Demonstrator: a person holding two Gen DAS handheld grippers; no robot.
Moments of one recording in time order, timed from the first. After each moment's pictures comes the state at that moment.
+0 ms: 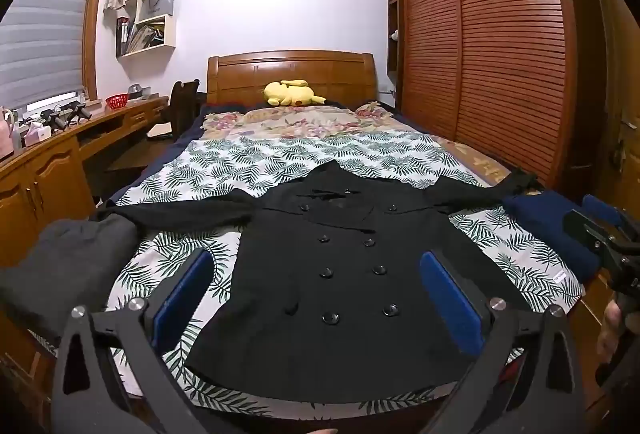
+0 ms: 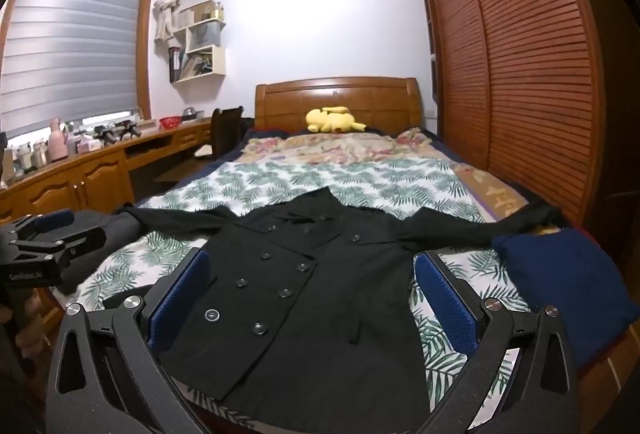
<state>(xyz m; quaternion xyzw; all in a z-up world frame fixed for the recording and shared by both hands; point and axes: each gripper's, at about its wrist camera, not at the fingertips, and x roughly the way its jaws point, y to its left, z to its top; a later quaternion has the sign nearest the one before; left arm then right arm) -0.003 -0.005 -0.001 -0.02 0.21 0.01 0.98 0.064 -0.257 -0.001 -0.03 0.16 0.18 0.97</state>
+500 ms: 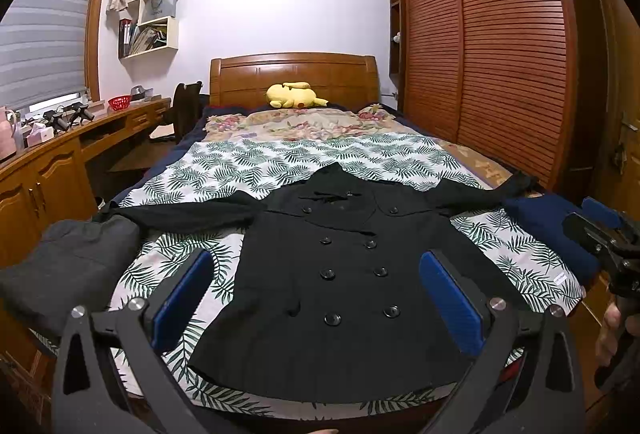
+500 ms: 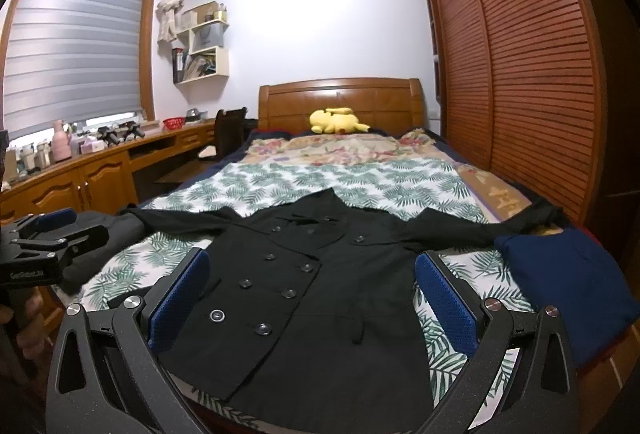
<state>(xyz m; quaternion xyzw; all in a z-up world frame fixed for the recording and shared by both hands) -0.008 -0.003 0.002 -0.02 0.21 0.01 0.98 0.064 -0.256 0.003 -0.02 0.16 0.19 0.97</state>
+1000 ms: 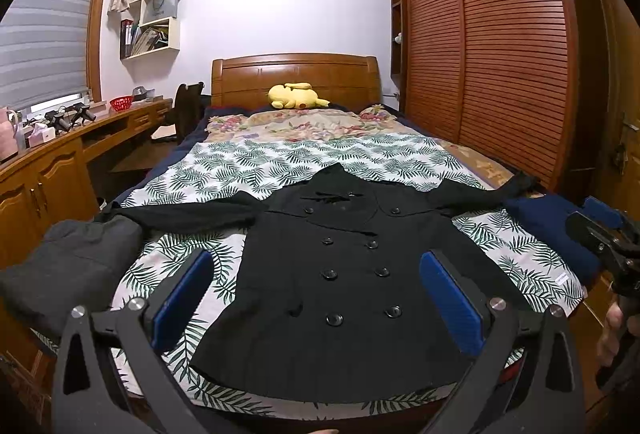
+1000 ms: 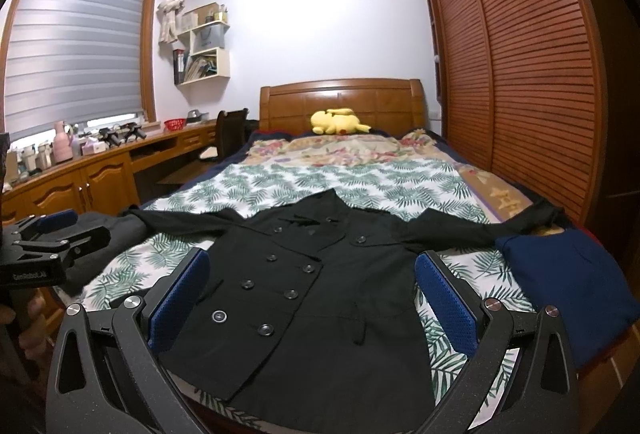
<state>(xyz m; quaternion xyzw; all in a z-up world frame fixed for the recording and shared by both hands) -0.011 -0.002 0.004 -0.02 0.20 0.02 0.98 0.061 -0.255 0.005 -0.02 0.16 0.19 0.97</state>
